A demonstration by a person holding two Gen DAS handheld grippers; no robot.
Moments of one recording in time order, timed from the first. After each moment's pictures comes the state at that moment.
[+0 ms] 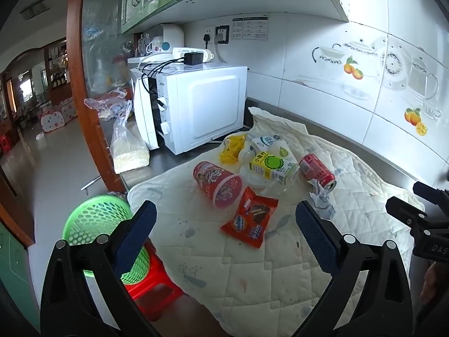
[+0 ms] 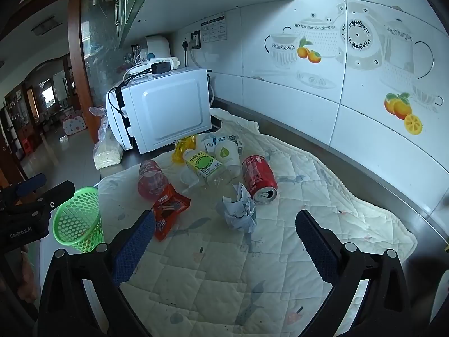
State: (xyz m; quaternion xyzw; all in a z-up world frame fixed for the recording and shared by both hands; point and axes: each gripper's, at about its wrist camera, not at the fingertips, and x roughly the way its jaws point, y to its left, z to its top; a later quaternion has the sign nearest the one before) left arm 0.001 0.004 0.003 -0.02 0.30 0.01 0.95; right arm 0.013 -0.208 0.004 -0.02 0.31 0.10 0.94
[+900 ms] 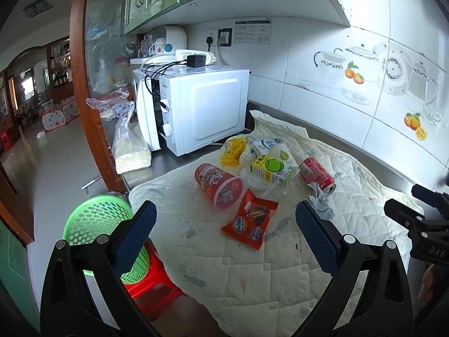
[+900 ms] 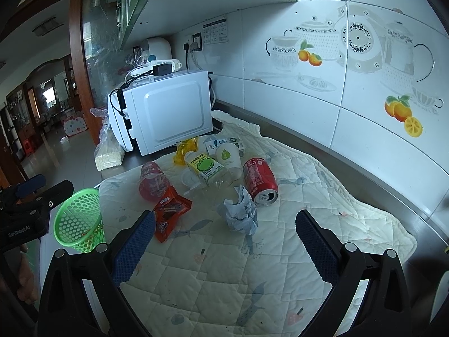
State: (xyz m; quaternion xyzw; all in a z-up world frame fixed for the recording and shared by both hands) left arm -0.004 0.006 0.005 -0.03 0.29 0.01 0.96; right arm 0.011 -0.202 0.011 -0.02 0.31 0.10 0.94
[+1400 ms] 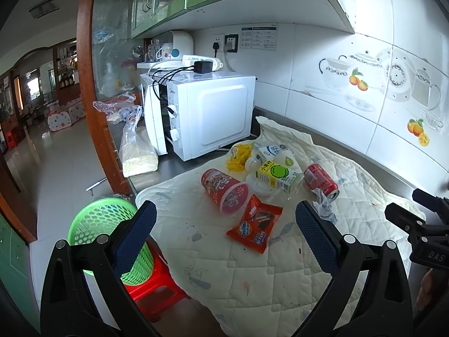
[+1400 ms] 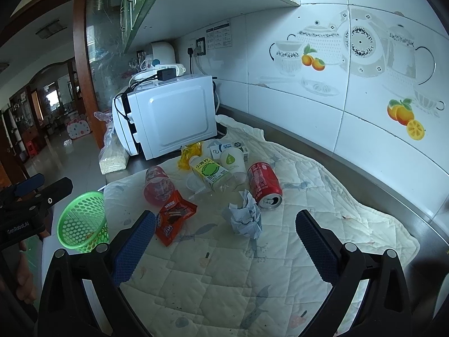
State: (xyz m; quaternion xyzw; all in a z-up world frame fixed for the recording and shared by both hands) left arm -0.009 0.010 0.014 -0.03 0.28 0.03 0.96; right arm 0.008 -0.203 0.011 -0.02 0.30 0.11 0.95
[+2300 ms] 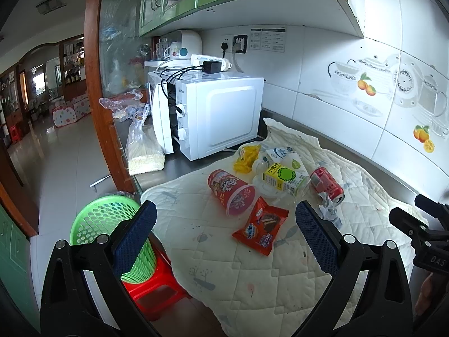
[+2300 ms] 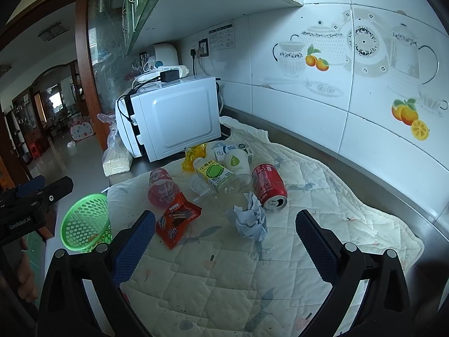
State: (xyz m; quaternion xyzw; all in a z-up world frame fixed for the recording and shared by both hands) left arm -0.007 0.021 0.015 -0.04 0.28 0.04 0.96; right arm 0.011 -0.199 0.011 -0.01 0.30 0.12 0.95
